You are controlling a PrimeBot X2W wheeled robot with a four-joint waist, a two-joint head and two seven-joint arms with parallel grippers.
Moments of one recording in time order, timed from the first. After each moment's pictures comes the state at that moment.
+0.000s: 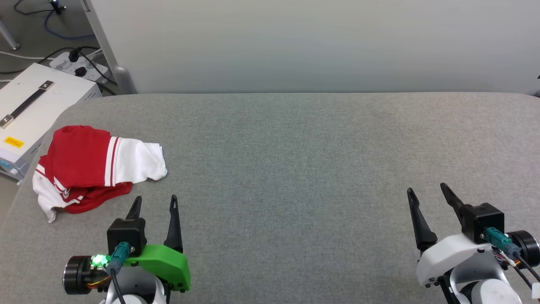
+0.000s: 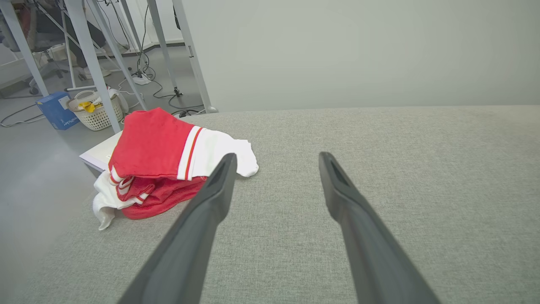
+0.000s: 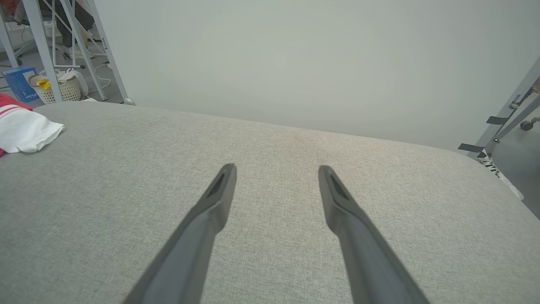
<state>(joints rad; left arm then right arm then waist) 0.02 0.06 0.00 0.01 -0.01 -0.01 0.00 -0.01 -0.05 0.00 0.01 0.01 0.13 -0.01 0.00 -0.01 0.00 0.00</state>
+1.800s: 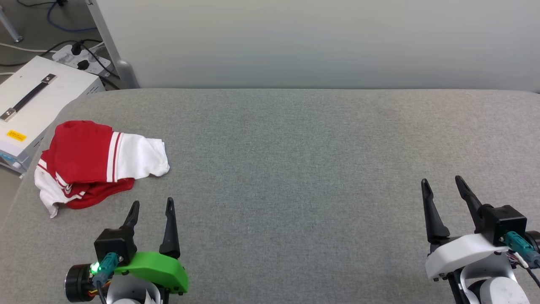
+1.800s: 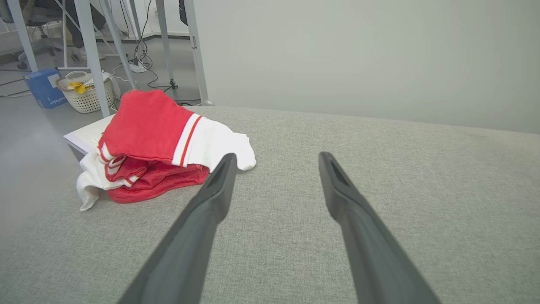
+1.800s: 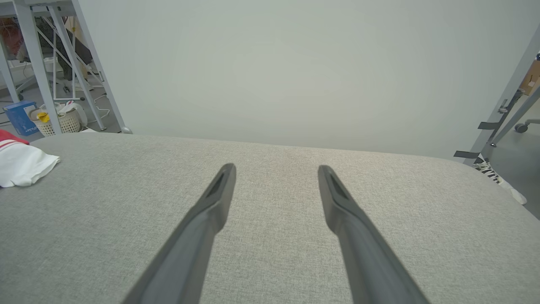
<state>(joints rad) 0.01 0.06 0.02 0.08 -0.13 -0.03 -0.12 -0.02 -0.05 -0.05 0.04 0.06 0.13 -0.12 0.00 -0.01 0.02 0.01</state>
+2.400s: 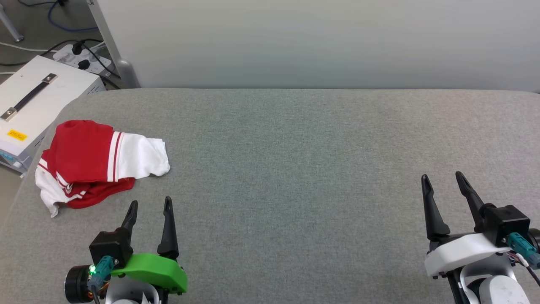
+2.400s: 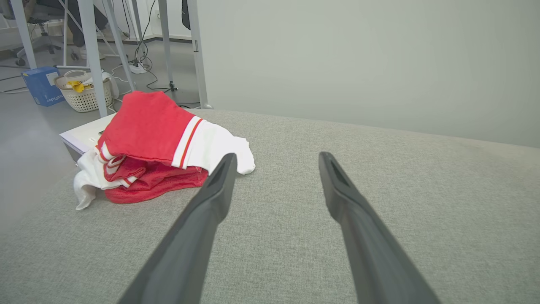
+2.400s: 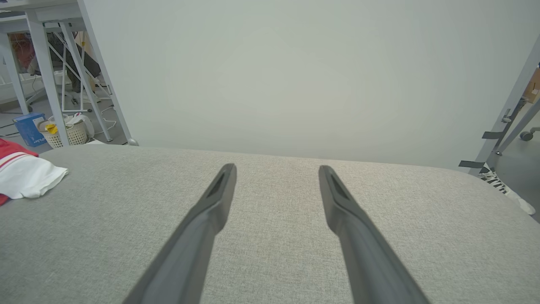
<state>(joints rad) 0.01 0.06 0.02 0.09 -0.16 -0.04 -0.15 -0.03 -0.05 -0.04 0.03 0.08 0.13 -0.15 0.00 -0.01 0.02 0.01</state>
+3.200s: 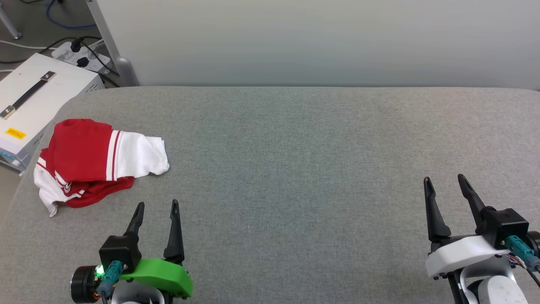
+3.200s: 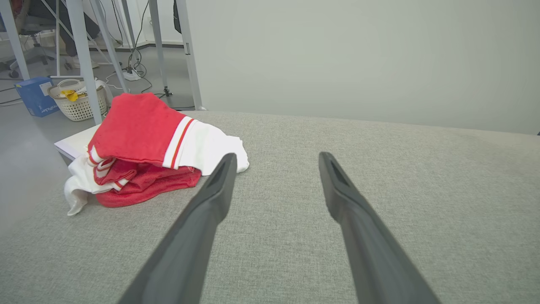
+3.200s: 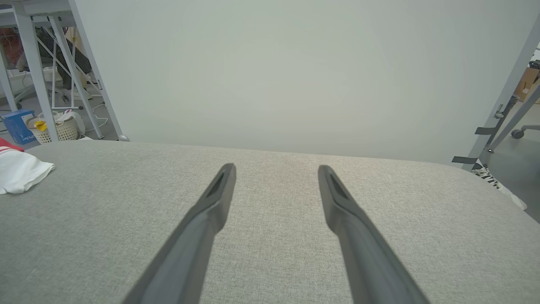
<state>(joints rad) 0.01 0.06 0.00 0.12 -0.13 -0.05 -0.21 -0.04 -0.05 -0.06 0.09 0.05 0.13 -0.21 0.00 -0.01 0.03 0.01</state>
